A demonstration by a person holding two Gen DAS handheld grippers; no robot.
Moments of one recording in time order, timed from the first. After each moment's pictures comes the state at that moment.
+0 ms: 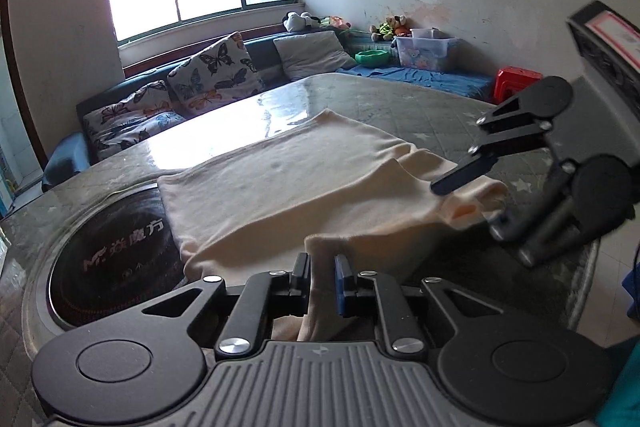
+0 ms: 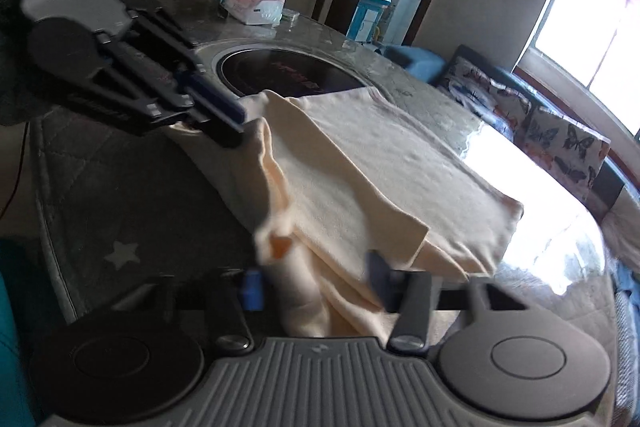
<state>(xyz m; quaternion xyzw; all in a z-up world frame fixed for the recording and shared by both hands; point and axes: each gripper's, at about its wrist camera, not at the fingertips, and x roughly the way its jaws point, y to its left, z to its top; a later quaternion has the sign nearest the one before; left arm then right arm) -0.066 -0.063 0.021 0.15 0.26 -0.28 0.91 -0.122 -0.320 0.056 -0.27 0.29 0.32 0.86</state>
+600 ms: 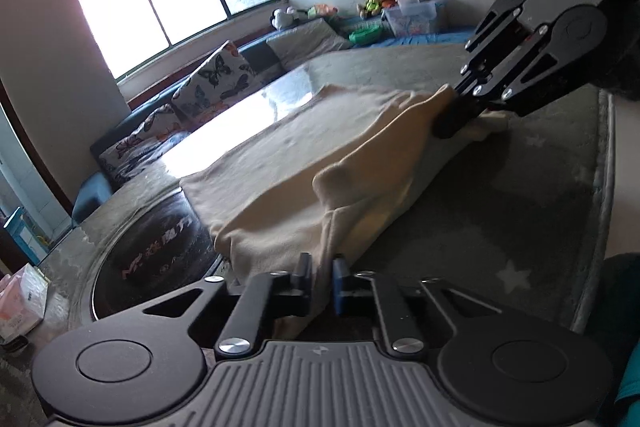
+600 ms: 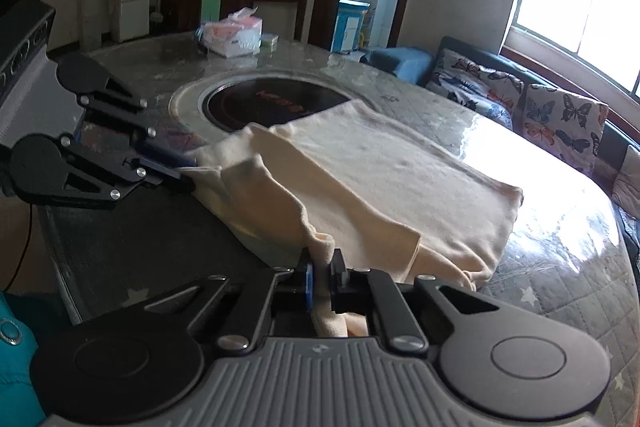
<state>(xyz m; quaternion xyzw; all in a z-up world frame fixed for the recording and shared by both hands) -0.089 -0.058 0.003 0.26 0.23 -0.27 0.90 -0.118 -0.333 0.072 -0.18 0.29 0.32 0.88</state>
